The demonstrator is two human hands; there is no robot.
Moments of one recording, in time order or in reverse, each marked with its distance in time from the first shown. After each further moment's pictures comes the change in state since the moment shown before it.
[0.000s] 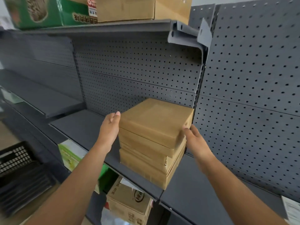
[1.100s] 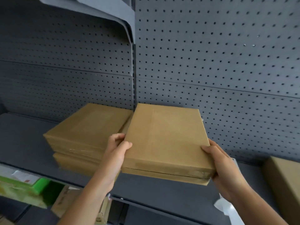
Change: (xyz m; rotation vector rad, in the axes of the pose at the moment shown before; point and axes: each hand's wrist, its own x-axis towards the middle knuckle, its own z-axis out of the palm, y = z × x) left_hand -0.155 0.010 0.144 -0.223 -0.531 -0.131; right_hand -0.108 0.097 -0.178 0.334 0.289 0.102
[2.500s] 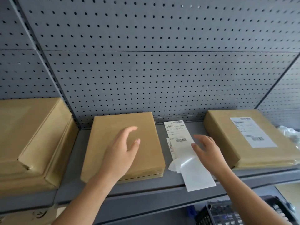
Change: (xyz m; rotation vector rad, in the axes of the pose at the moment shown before) left_hand 0.002 -0.065 0.139 0.687 -0.407 0.502; right_hand -0.004 0.104 -0.154 -0.697 0.435 -0.035
